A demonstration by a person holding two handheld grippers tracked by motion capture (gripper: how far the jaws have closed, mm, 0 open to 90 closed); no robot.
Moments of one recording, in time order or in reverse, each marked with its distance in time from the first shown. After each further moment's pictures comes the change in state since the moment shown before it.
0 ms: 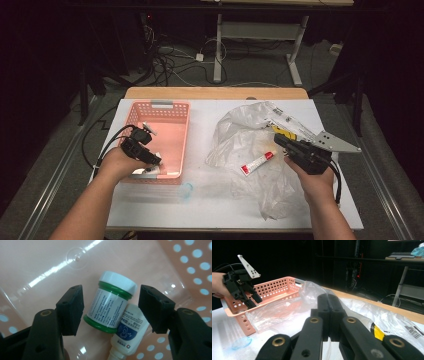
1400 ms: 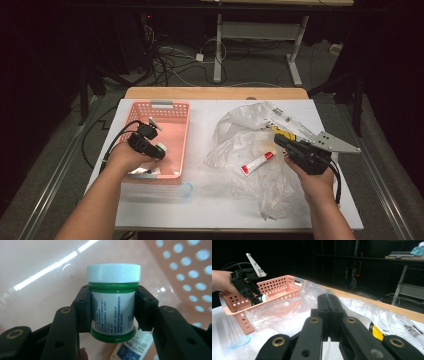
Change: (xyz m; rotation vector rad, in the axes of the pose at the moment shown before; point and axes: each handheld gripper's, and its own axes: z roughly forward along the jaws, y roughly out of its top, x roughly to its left) left arm 0.001 0.018 0.003 -0.048 -0.061 -0.009; right arm -0.001 -0.001 0.000 0.004 -0.003 0.001
